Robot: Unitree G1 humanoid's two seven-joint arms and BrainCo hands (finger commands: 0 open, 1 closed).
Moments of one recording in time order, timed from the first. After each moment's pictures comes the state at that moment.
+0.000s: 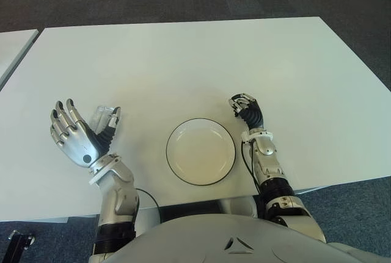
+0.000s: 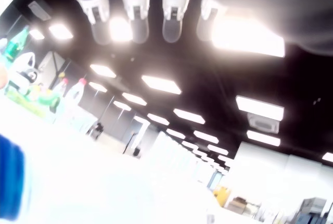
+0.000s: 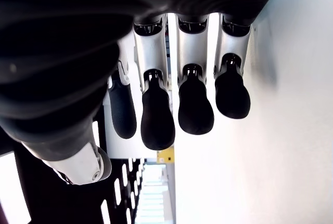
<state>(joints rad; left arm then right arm) 0.26 0.00 0.07 -0.09 0.98 0.39 0.78 -0.17 0.00 -0.03 0.58 0.00 -0.34 0.02</state>
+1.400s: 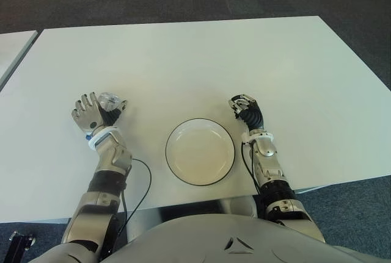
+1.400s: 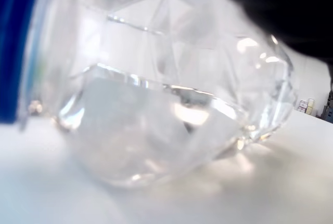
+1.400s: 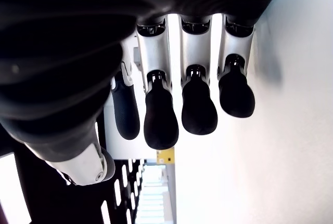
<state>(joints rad) -0.15 0.24 -0.03 0.45 0.83 0.58 0.45 -0.14 0.00 -0.03 0.51 0.00 -0.30 0.01</state>
